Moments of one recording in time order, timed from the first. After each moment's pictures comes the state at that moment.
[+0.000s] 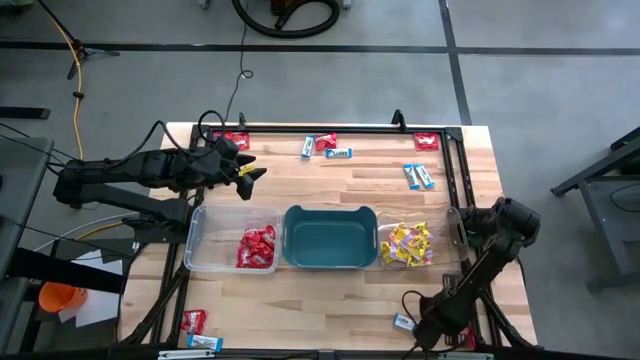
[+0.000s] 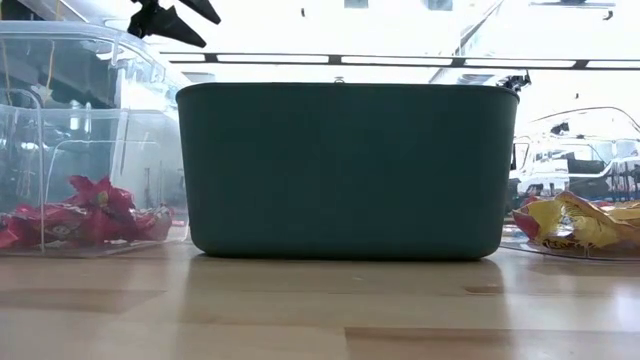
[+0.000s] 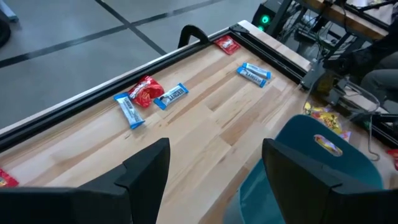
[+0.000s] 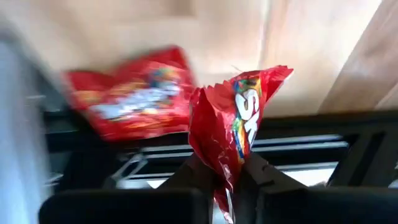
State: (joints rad) left arm 0.01 0.88 1.01 -0.69 -0.48 -0.57; right arm 0.97 1.85 1.18 -1.18 -0.49 0.98
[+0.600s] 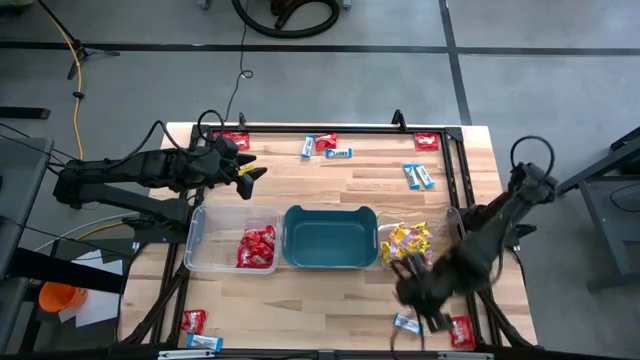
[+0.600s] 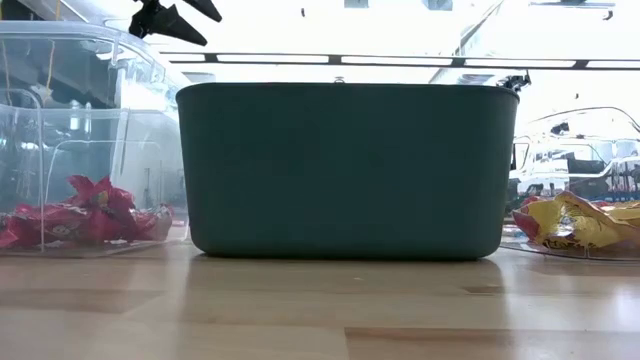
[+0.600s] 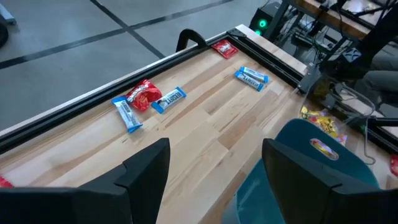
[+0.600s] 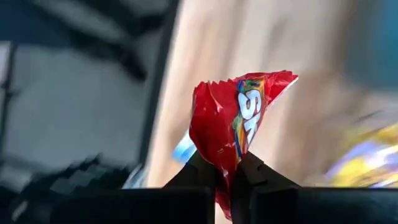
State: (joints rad) left arm 0.01 0.88 1.01 -0.67 -0.48 -0.57; right arm 0.73 1.51 1.43 -1.08 -0.04 0.54
